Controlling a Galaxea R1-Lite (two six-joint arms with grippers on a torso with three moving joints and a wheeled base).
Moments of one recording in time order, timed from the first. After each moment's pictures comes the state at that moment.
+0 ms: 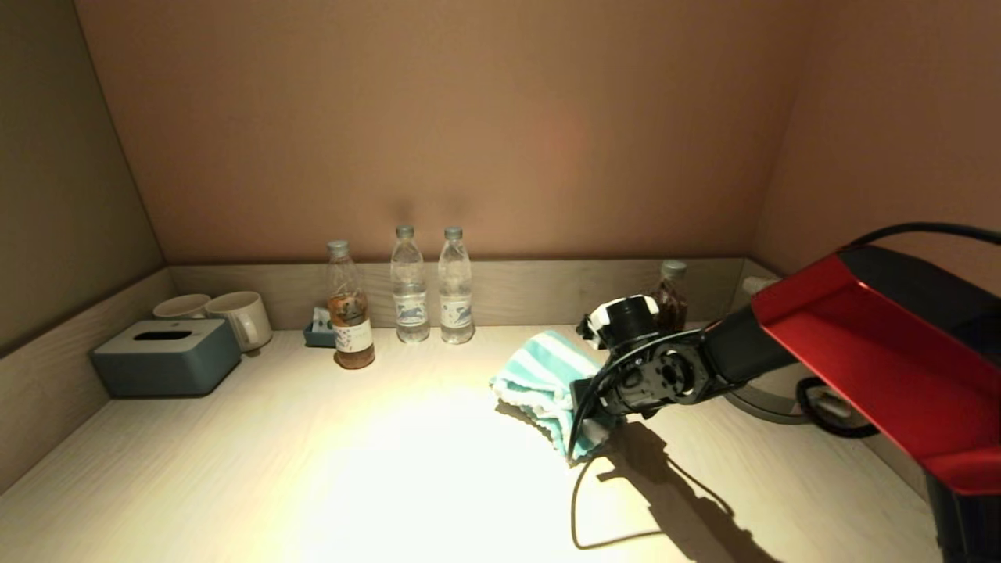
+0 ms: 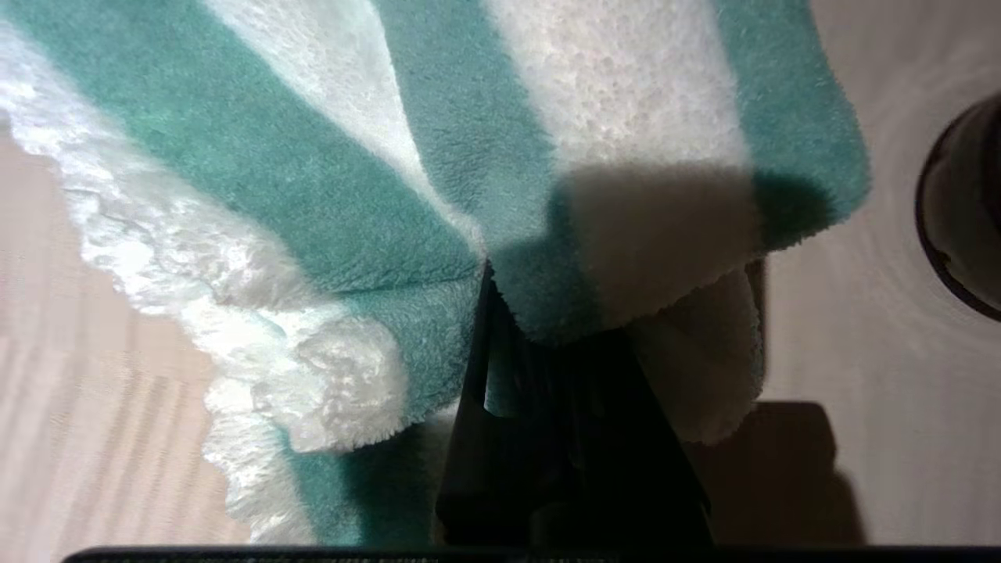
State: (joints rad) left arm 0.01 0.00 0.00 0.00 0.00 -0.05; right arm 0.34 2.19 -1.30 -0.06 0.02 0.14
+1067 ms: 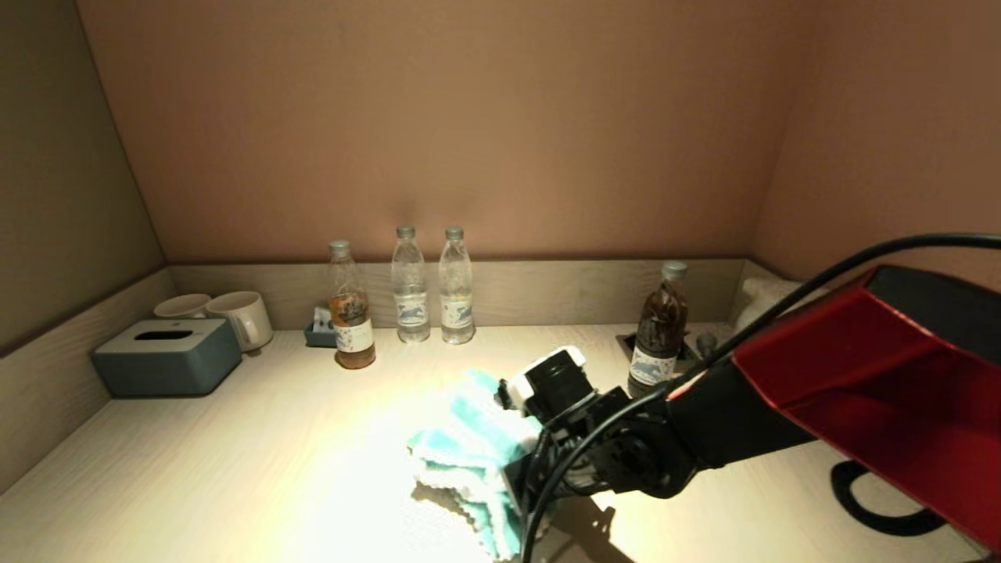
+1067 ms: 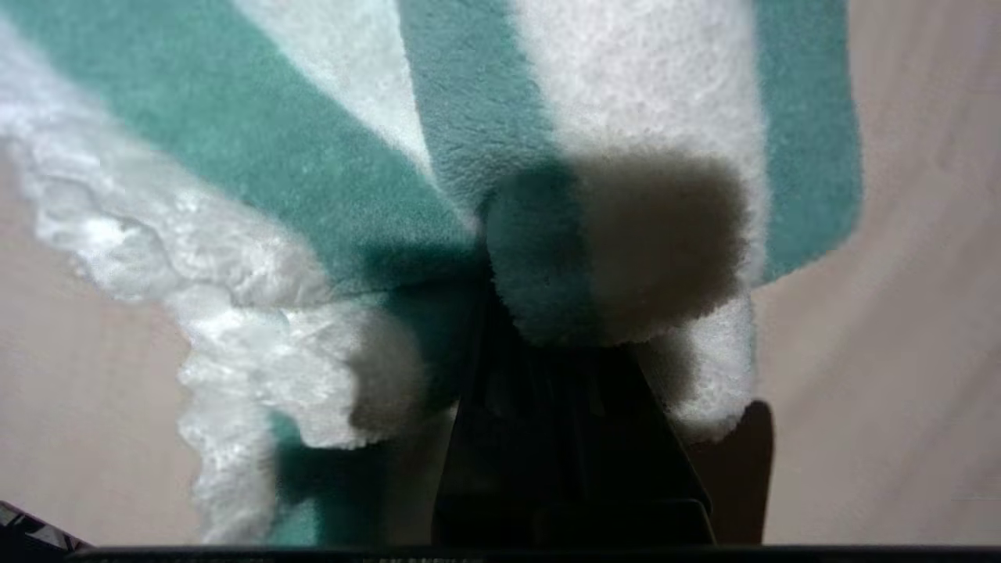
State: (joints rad) left arm 0.01 0.00 0.00 0.00 0.00 -0.05; right arm 0.63 2.03 -1.04 -0.05 -0.03 0.14
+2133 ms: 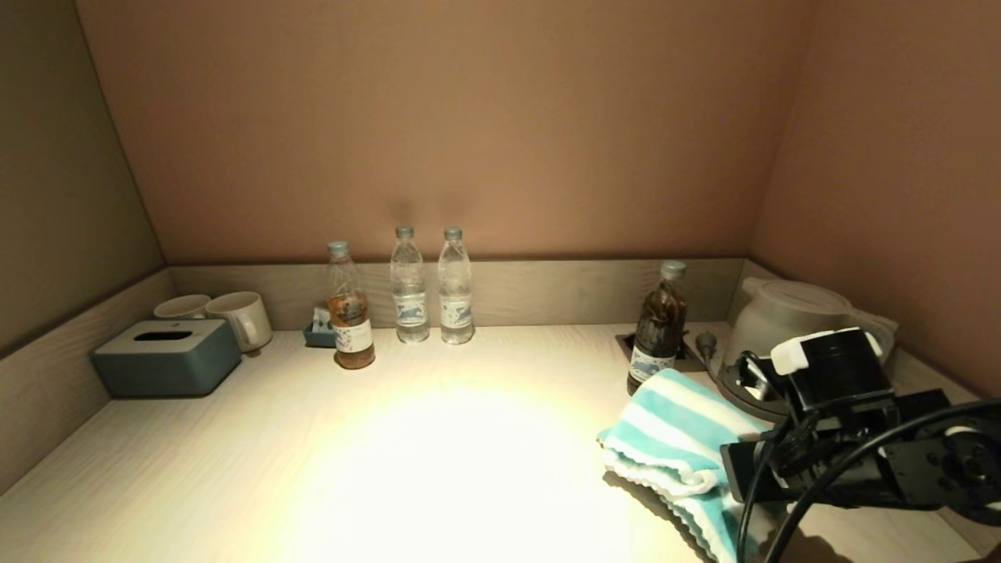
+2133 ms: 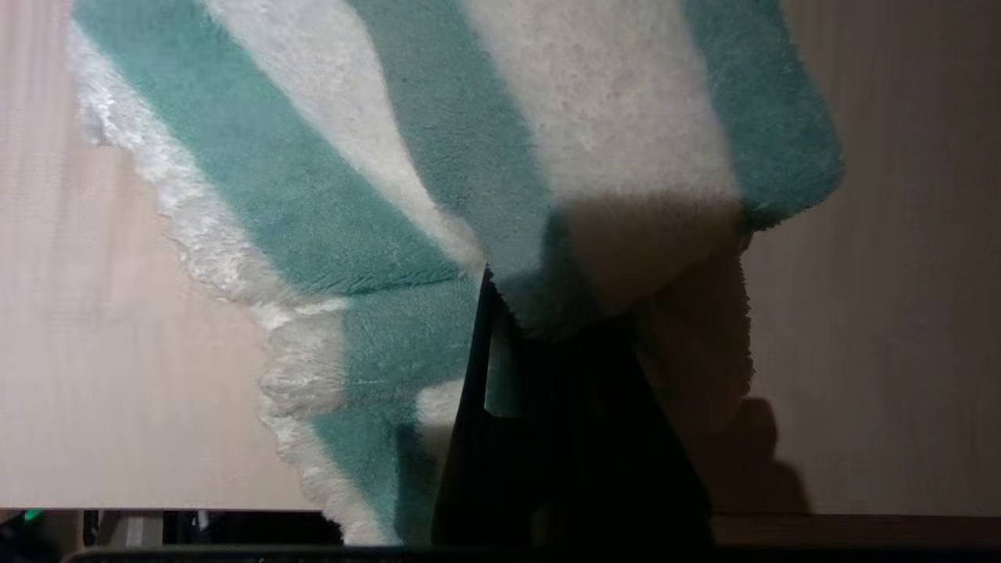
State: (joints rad) left arm 0.01 0.00 0.00 0.00 0.00 -0.05; right arm 0.15 1.57 -0.65 -0.02 -0.07 0.07
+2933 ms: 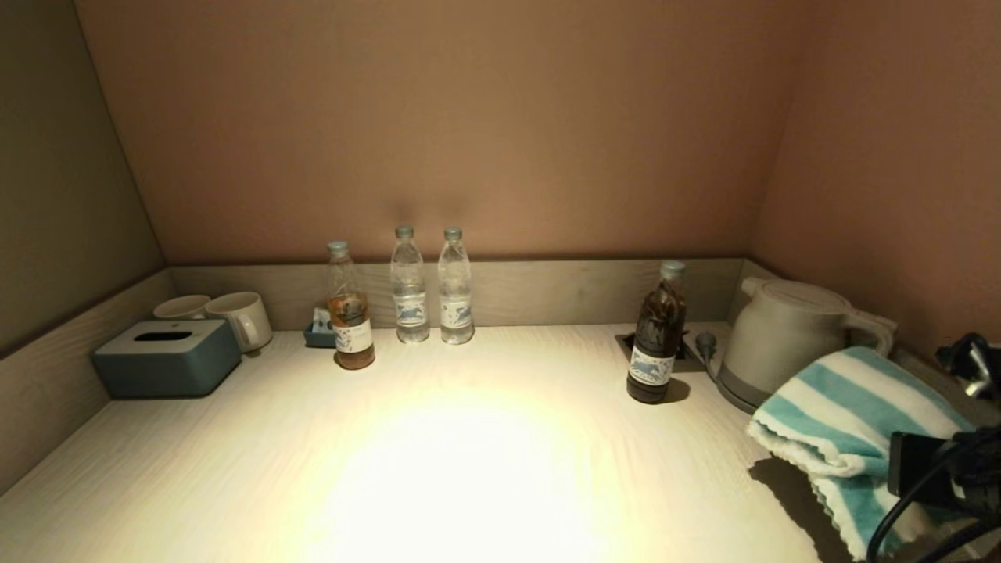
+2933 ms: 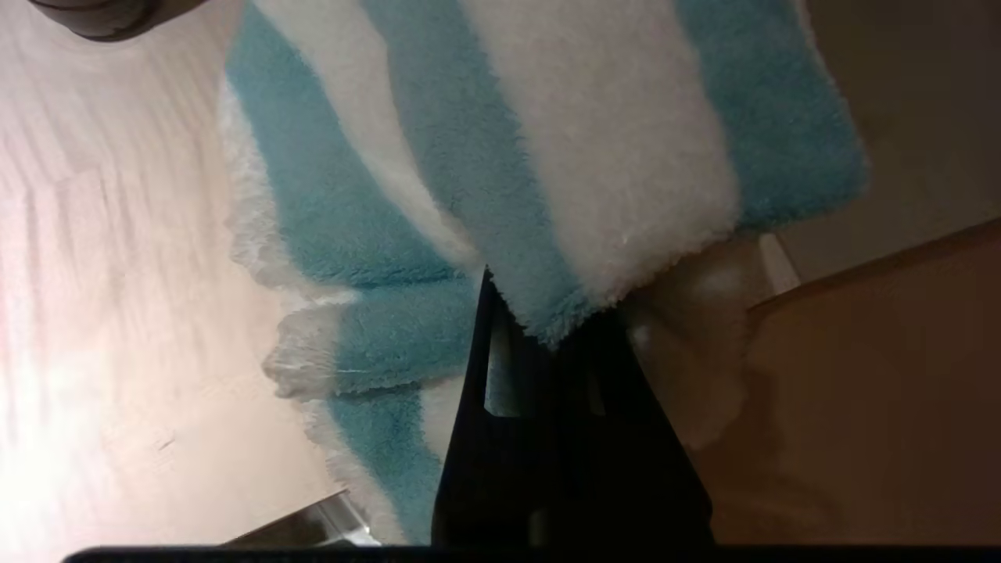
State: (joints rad) left arm 0.01 0.00 0.00 0.00 0.00 -0.05; right arm -0.21 1.26 -0.55 -0.03 -0.14 0.09
